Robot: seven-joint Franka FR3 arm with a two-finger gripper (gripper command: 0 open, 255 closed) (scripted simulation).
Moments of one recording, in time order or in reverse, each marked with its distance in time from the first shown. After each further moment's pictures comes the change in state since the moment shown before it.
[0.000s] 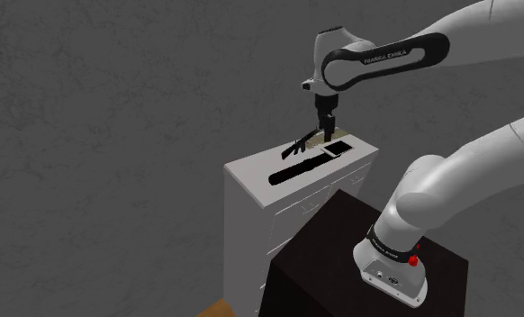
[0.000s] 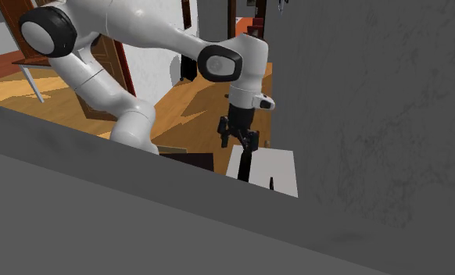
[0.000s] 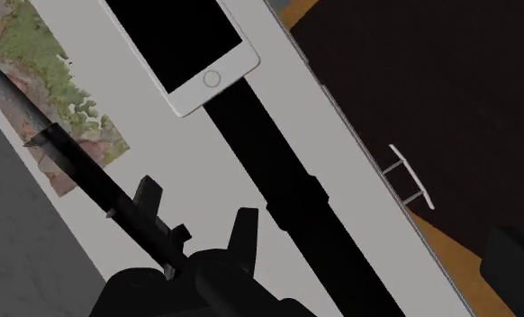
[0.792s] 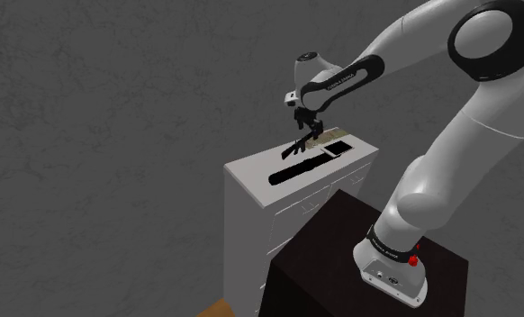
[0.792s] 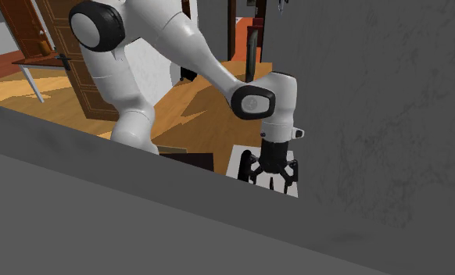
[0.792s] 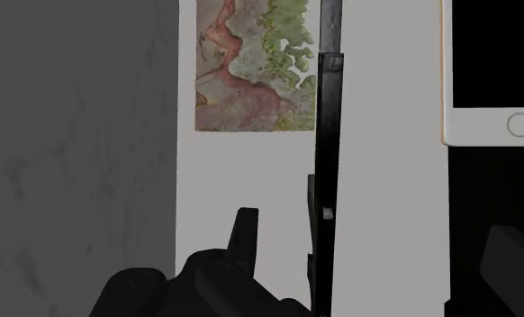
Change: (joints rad) arm 0.028 0.398 -0.144 0.128 -0.200 0.388 -0.523
